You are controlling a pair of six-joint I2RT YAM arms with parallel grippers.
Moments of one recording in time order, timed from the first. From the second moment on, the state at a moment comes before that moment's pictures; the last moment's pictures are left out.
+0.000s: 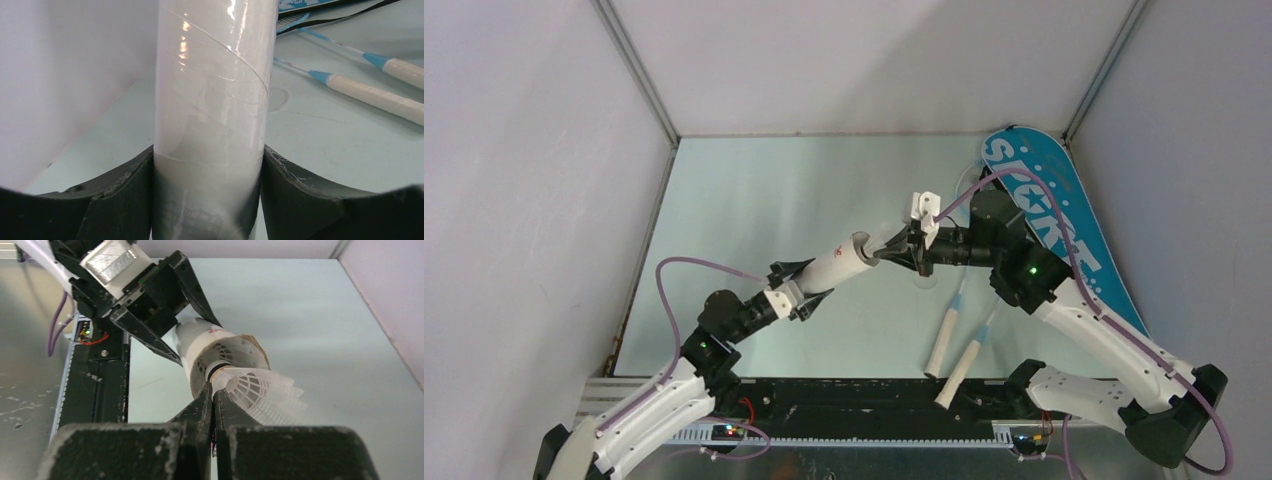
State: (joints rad) left arm -0.66 0.52 0.18 0.40 0.33 0.34; right arm 0.72 1.03 1.04 -0.22 -0.65 -0.24
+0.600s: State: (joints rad) left arm -0.66 0.51 0.18 0.40 0.37 0.34; right arm 0.74 1.16 1.04 -0.10 -0.82 -0.16
